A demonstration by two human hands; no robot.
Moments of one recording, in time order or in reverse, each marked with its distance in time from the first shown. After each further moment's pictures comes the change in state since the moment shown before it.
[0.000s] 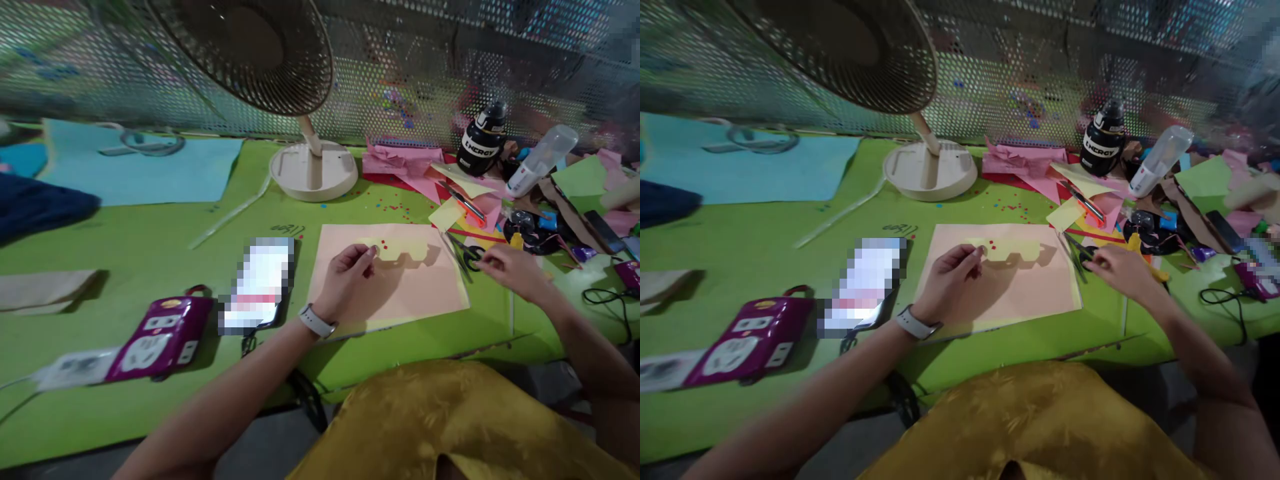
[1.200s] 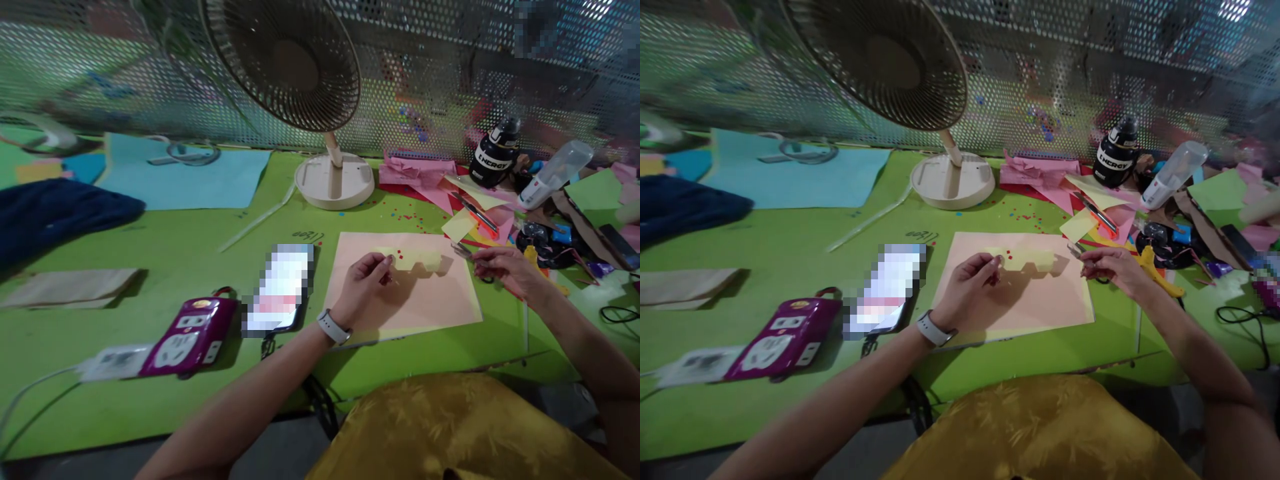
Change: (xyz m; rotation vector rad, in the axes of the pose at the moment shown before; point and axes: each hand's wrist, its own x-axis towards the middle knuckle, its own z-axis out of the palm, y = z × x) left_hand 0.000 -0.001 0.000 -0.096 -0.032 -0.048; right_hand 0.037 -0.020 0.017 1.322 -0.180 0.406
